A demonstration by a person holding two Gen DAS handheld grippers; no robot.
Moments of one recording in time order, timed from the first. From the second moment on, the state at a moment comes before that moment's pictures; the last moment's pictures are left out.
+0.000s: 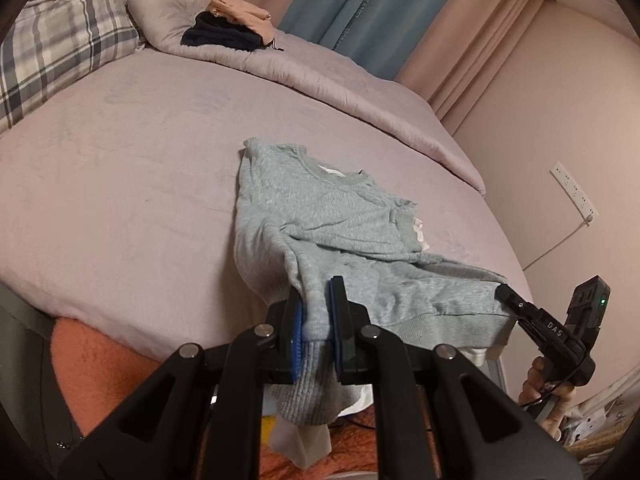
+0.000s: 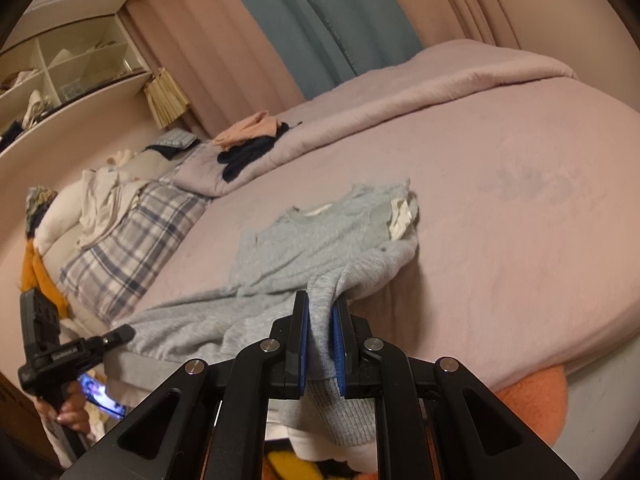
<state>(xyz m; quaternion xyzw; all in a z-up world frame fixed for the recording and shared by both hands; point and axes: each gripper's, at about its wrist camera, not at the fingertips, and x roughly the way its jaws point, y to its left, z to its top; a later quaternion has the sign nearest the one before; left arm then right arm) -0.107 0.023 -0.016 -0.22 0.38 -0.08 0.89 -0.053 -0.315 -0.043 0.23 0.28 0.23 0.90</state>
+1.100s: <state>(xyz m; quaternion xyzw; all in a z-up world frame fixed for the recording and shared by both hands) 0.008 0.039 -0.013 -0.21 0.42 -0.07 0.88 0.048 -0.299 -0.018 0.22 0.33 0.21 0.89</state>
